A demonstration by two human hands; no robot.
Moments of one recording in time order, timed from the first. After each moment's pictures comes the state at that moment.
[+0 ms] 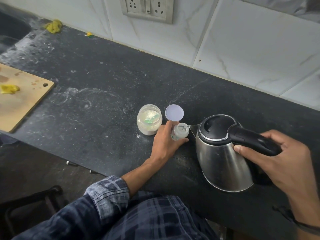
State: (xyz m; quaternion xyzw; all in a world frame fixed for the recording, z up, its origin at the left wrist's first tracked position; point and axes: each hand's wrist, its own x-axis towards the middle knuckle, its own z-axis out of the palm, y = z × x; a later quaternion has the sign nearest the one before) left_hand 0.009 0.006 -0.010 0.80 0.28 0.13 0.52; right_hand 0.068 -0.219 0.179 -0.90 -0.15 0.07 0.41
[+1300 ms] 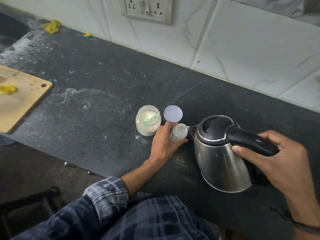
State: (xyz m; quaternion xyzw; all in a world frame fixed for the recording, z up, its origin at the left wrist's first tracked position) left_hand 0.011 0.005 -0.013 0.80 0.28 0.13 0.52; right_hand 0.067 -0.215 0.182 -0.90 -0.16 0.07 0.41
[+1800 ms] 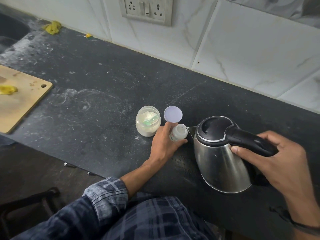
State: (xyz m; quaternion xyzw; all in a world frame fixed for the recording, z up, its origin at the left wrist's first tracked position) left_hand 0.012 0.006 -0.015 0.79 0.28 0.13 0.52; right_hand 0.068 -0.216 0.180 -0.90 -0.16 0.06 0.41
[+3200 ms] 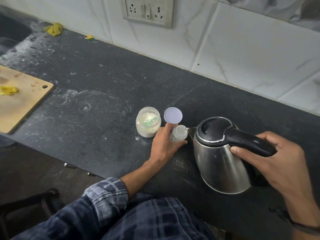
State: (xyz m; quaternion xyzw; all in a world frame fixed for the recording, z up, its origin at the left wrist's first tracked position) left_hand 0.012 0.006 -0.014 0.80 0.28 0.13 0.52; right_hand 0.068 -0.215 0.181 -0.90 -0.16 0.06 0.40
